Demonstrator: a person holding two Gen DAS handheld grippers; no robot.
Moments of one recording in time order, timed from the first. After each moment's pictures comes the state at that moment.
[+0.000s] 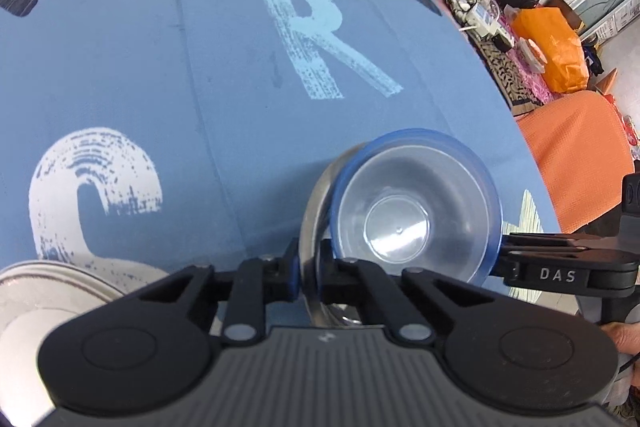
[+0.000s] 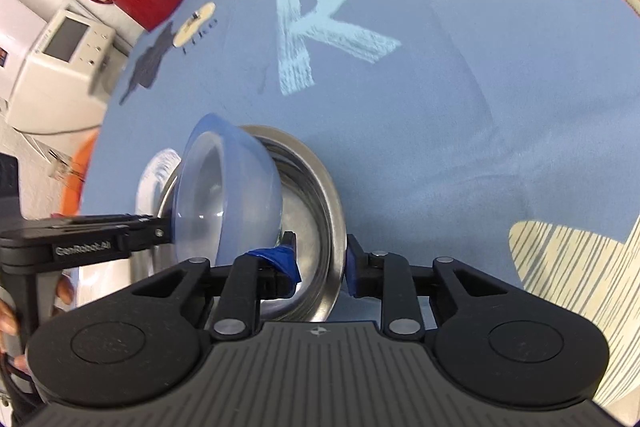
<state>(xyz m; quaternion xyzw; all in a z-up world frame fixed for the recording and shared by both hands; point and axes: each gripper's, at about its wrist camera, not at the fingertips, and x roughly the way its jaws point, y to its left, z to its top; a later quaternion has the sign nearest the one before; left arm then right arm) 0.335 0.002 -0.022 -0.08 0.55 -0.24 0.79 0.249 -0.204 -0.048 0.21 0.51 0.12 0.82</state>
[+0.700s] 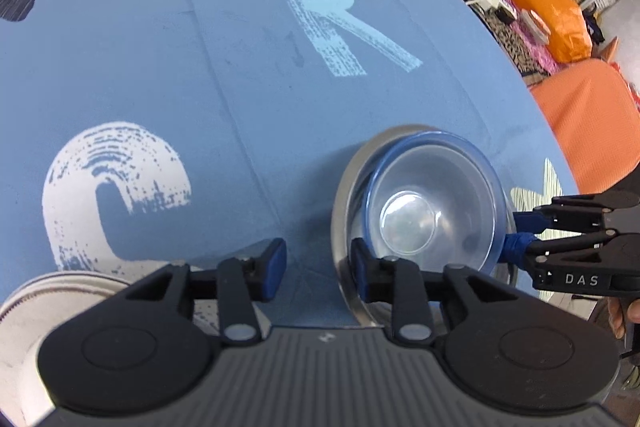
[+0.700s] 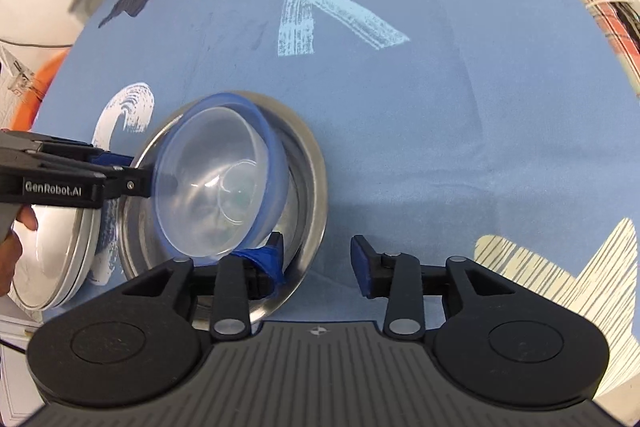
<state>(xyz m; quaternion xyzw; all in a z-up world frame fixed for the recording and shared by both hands) 0.336 0.014 -0.034 -0.03 0.56 -0.26 0.79 0.246 -0.180 -0.045 0.06 0.54 0.11 0.83</state>
